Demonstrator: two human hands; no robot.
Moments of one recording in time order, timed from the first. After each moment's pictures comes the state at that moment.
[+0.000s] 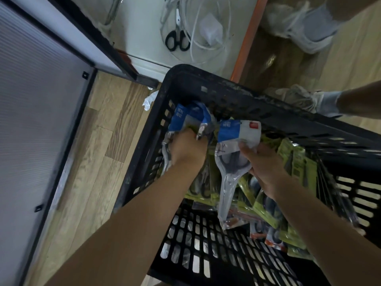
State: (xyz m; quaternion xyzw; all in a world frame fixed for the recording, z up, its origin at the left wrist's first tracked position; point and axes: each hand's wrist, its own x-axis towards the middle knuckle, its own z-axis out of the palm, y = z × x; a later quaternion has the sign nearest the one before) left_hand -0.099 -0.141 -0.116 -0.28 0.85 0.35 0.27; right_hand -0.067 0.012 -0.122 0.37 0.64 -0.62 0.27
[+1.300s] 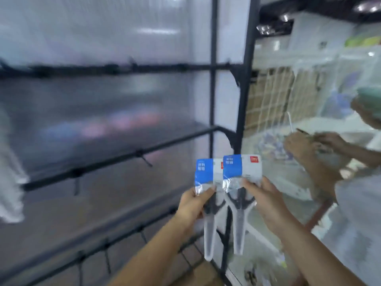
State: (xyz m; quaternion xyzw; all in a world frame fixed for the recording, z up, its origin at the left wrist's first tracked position) left_hand 0.015 -0.284 0.640 -0.25 0.58 0.76 -0.17; right_hand -0.087 -0.146 0.652 -0.17 0.68 -0.70 0.13
